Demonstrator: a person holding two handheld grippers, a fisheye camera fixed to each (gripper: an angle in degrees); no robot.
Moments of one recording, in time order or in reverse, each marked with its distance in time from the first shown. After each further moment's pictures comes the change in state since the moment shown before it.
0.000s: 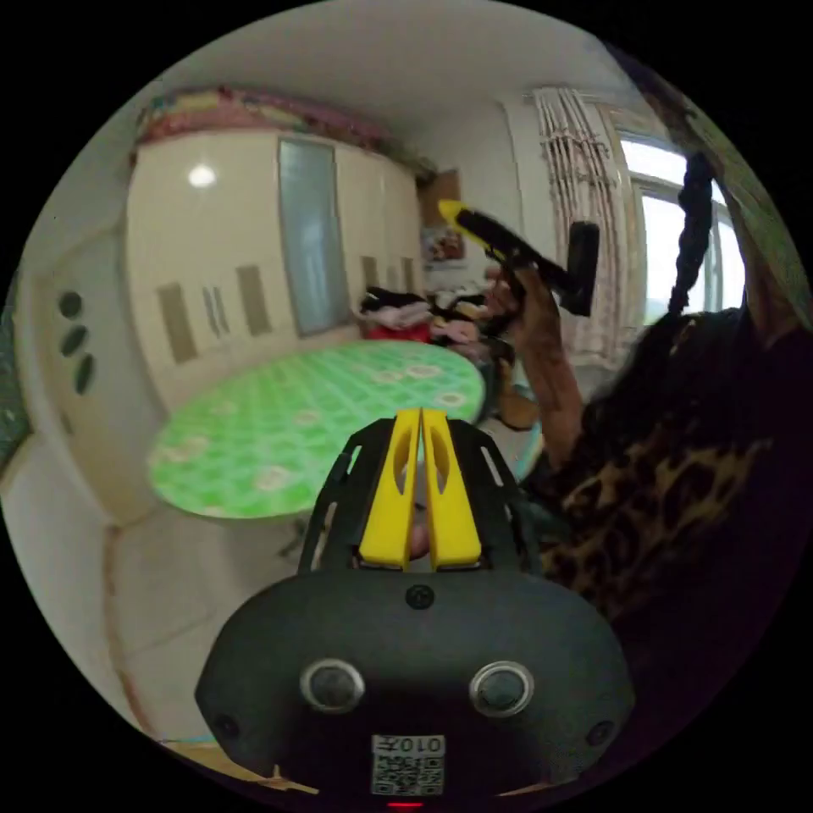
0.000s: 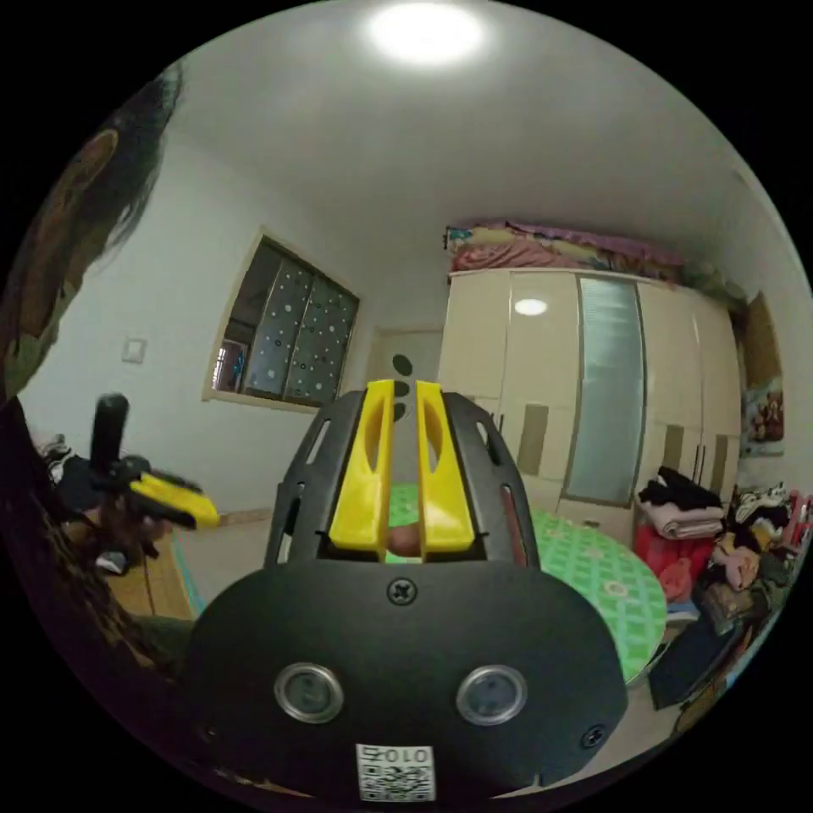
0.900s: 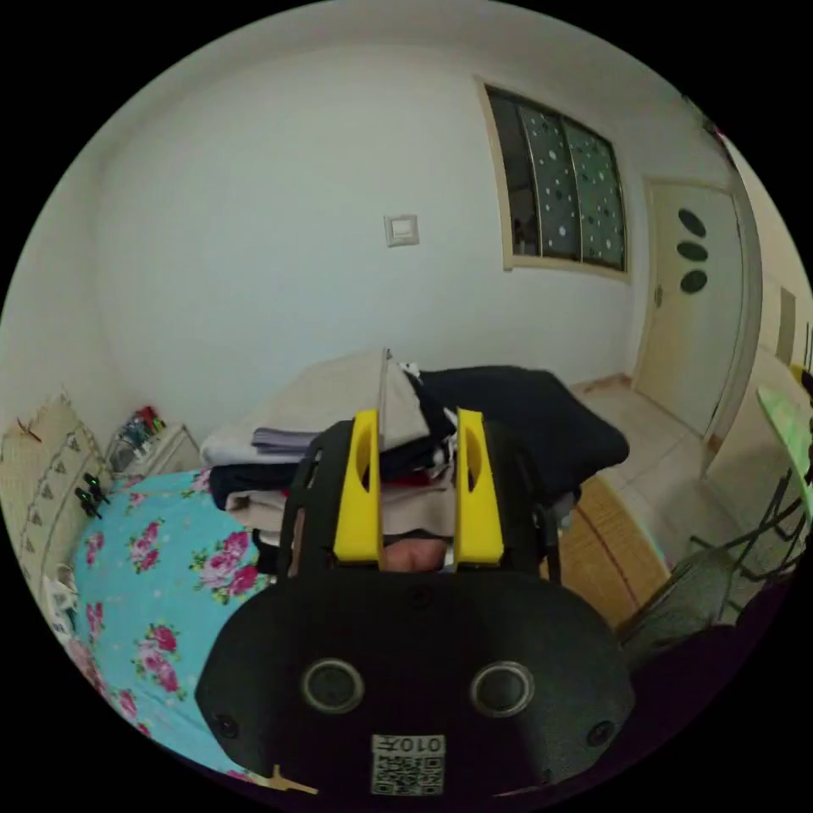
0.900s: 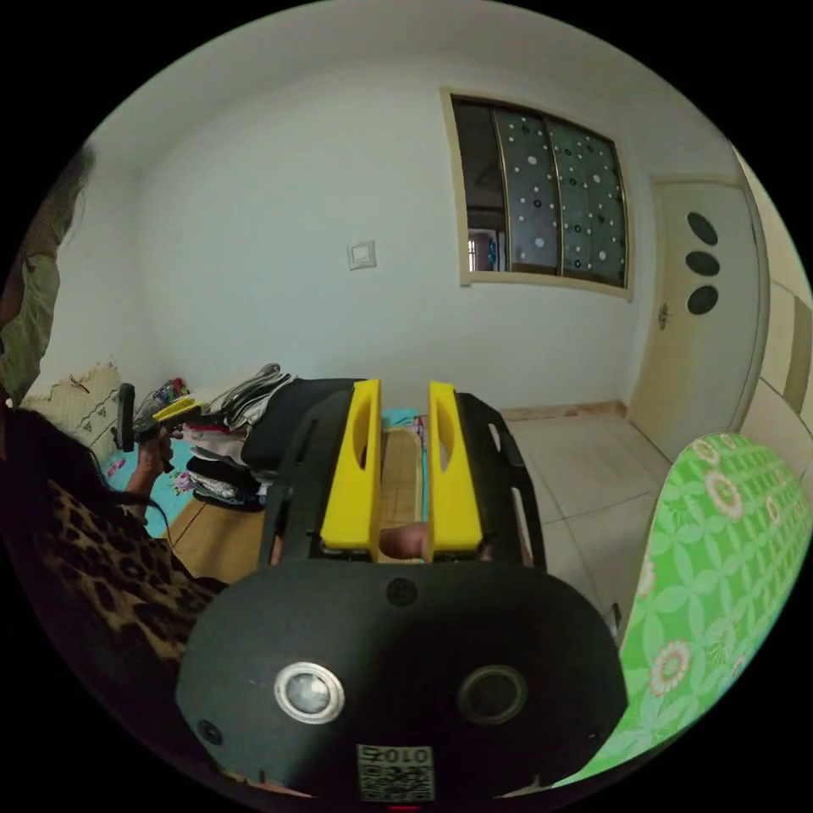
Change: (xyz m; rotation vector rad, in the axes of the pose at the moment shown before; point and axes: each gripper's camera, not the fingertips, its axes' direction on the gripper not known) left arm 0.096 0.259 -0.325 -0.337 -1.801 -1.021; right arm -0.521 0.449 0.236 -0.495 -1.054 -0.033
